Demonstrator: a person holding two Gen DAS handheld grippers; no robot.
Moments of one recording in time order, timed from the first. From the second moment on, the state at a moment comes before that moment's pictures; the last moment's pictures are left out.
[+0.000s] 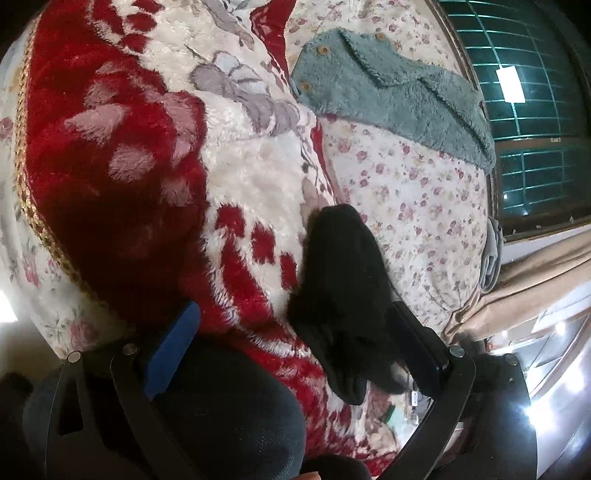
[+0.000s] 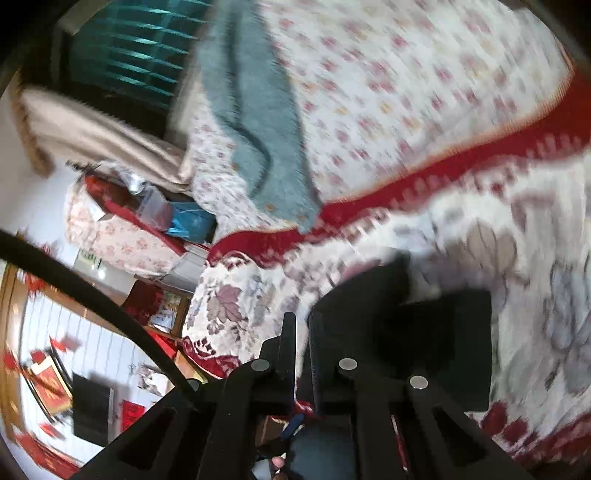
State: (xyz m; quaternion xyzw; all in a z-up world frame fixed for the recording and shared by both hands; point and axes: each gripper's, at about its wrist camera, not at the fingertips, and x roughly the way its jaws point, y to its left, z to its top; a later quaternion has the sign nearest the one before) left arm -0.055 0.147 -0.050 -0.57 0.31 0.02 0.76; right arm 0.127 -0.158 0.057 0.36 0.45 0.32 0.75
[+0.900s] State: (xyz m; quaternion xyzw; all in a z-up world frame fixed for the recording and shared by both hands) left arm -0.053 0.145 -0.051 -0.57 0.32 0.02 0.76; right arm 0.084 -0.199 -0.092 0.57 0.44 0.26 0.64
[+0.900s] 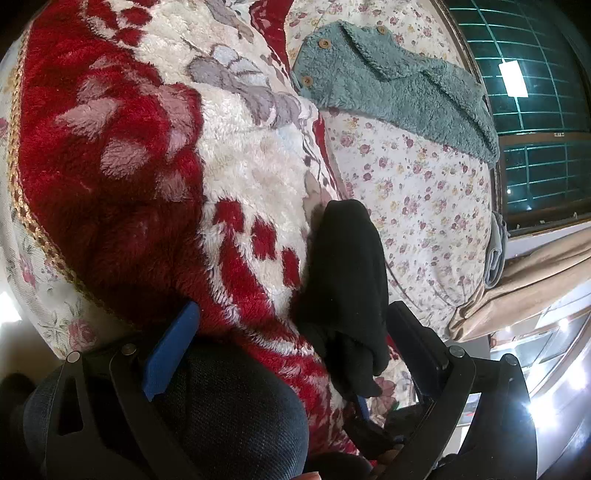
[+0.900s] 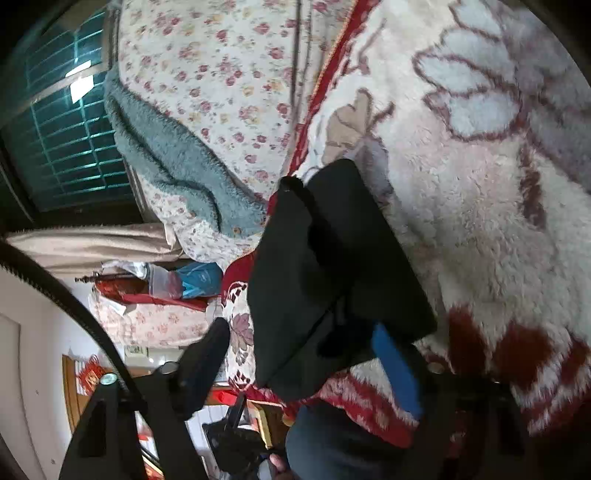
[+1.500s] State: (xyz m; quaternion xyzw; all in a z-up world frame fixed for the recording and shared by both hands) left arm -0.051 0.145 -0.051 -0.57 0.32 0.02 0.76; right arm 0.105 -0.129 -0.081 0.51 0.40 0.25 0.72
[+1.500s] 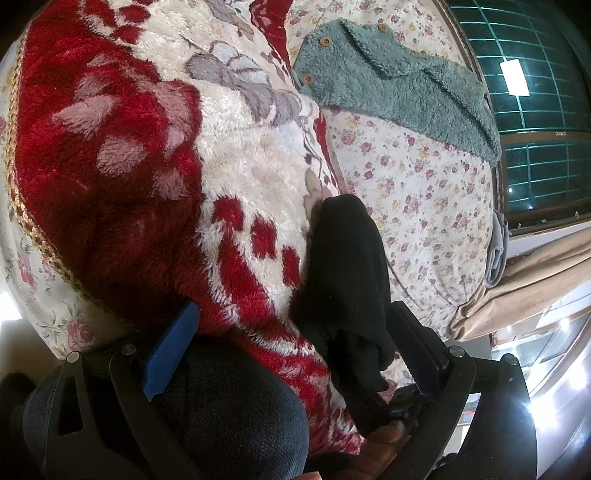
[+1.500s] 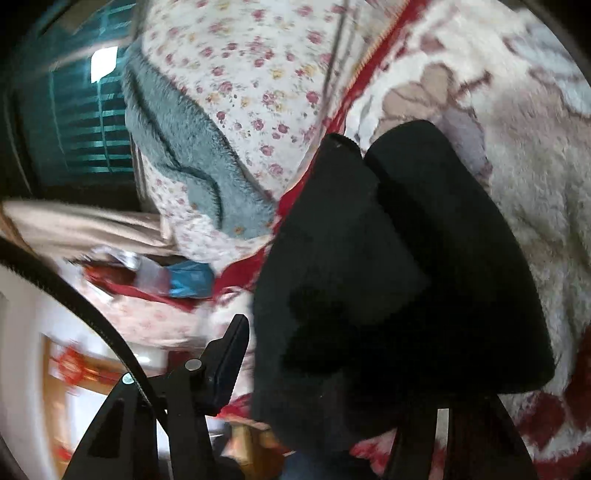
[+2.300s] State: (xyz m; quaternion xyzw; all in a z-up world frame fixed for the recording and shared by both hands) left arm -0.053 0.146 -0.053 -0.57 0.32 0.01 0.75; right arm 0.104 -0.169 0.405 -0.32 0.28 0.03 0.90
